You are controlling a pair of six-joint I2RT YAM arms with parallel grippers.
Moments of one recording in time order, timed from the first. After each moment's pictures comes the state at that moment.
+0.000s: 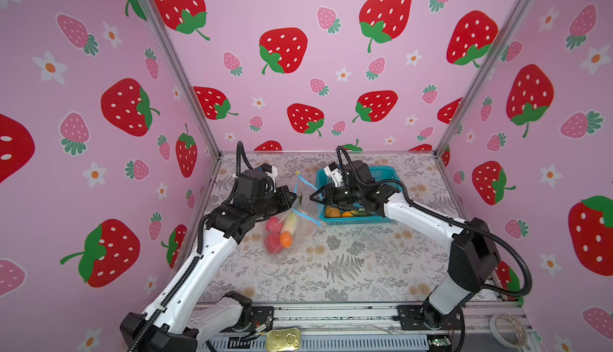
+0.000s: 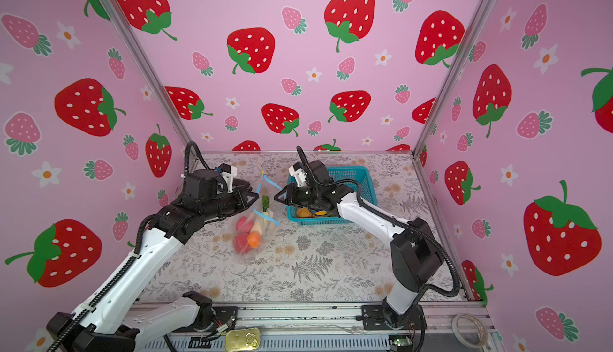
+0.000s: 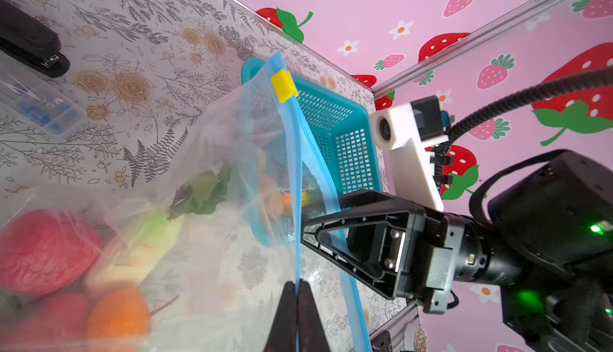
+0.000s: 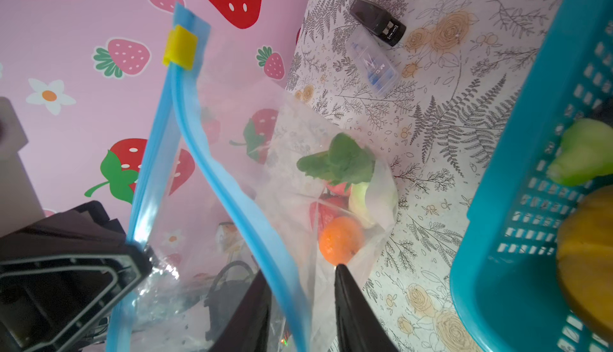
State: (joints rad) left arm -0.38 1.09 1.13 -0.63 0.30 -0.70; right arm 0.80 1.68 1.33 -0.21 -0.57 0.77
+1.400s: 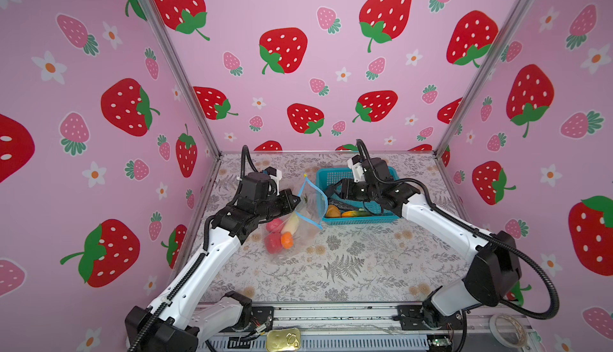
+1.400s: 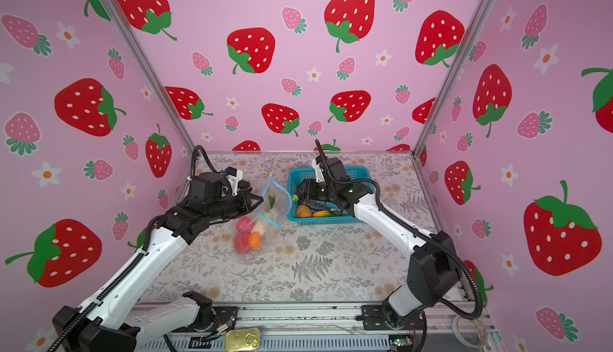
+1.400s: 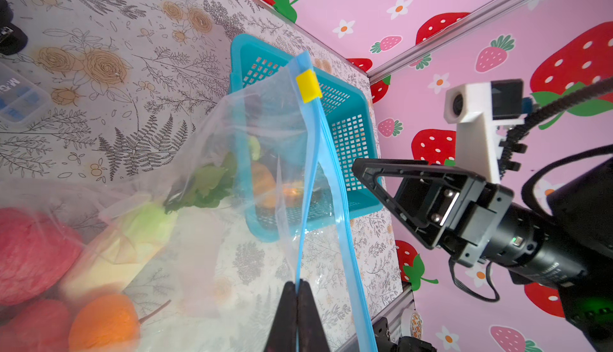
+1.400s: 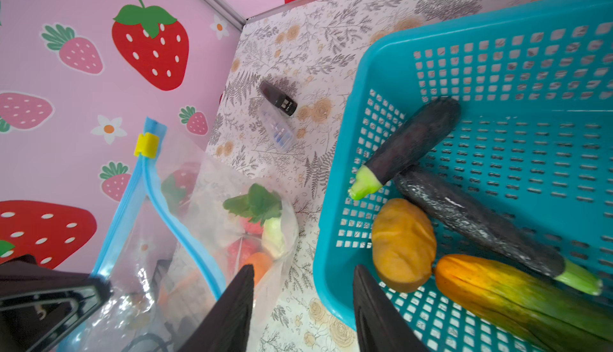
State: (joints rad) left arm -0.38 1.11 1.07 -0.57 0.36 -0.68; right arm 0.69 1.54 1.29 -0.36 -0.26 0.60
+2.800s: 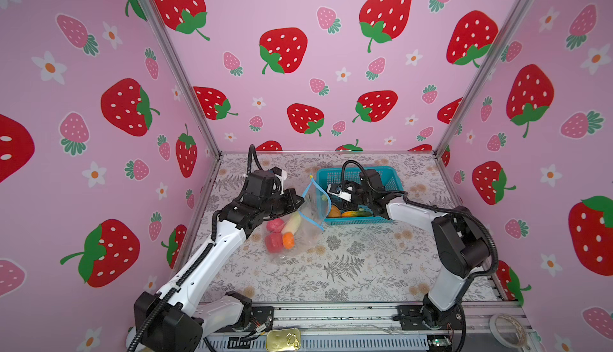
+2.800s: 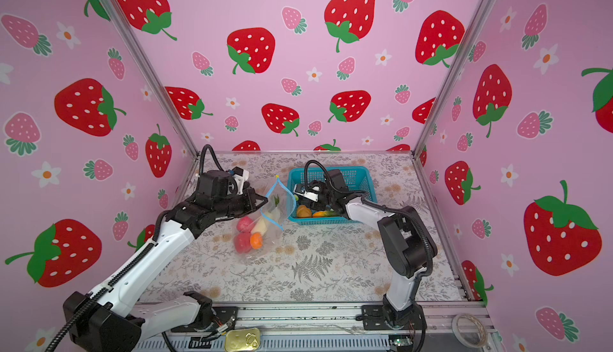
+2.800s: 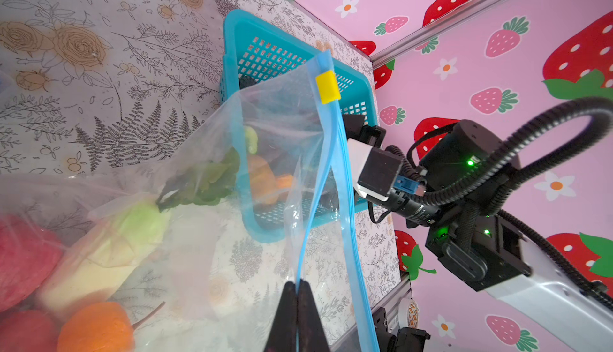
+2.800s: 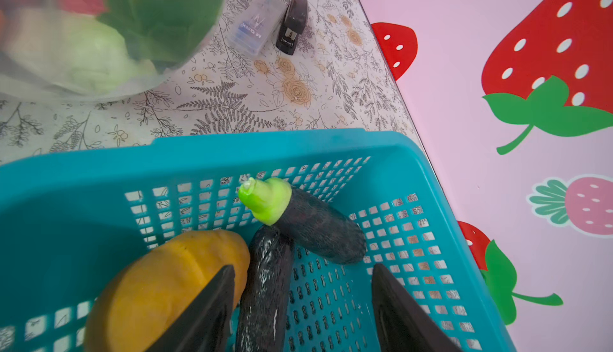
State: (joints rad) left arm -0.37 1.17 1.07 -0.54 0.40 -0.68; right arm 0.62 1.80 1.11 0.10 -0.40 -0.85
